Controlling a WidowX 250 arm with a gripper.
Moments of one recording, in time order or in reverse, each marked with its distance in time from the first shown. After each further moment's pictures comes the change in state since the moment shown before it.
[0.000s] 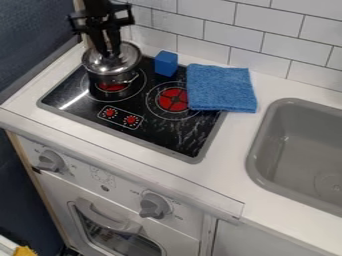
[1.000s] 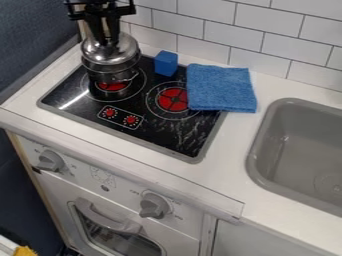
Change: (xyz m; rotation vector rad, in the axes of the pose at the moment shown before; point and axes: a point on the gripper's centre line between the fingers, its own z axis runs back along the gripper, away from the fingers) arm 0.007 -0.002 0.015 0.072 -0.035 -0.016
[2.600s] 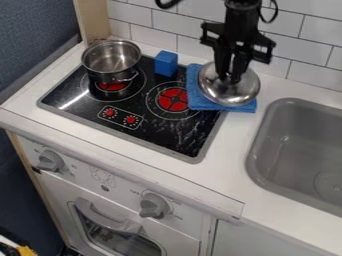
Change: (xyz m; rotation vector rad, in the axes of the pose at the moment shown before) arm -0.096 -0.188 -0.001 0.022 -0.082 -0.593
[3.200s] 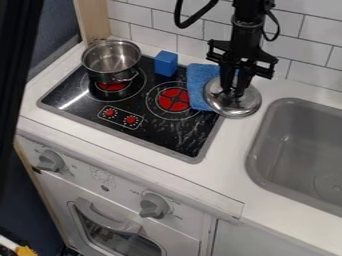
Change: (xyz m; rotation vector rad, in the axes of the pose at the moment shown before) arm 0.008 -0.009 -0.050 -0.021 0.134 0.002
